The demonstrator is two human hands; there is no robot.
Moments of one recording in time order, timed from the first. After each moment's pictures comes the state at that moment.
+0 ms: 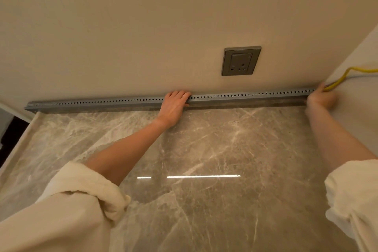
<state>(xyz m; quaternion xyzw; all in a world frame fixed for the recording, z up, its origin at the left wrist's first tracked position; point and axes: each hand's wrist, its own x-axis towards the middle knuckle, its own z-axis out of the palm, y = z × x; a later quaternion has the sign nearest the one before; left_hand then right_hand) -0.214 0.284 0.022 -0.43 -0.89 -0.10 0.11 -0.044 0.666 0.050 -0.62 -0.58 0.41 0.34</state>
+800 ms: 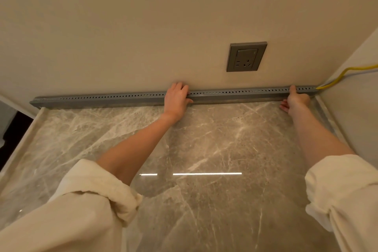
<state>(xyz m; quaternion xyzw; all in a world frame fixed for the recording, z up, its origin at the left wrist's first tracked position) -0.209 0.288 0.035 -0.32 -0.93 -0.19 0.08 -0.068 0.618 0.030 -0.58 -0.50 0.60 0.22</state>
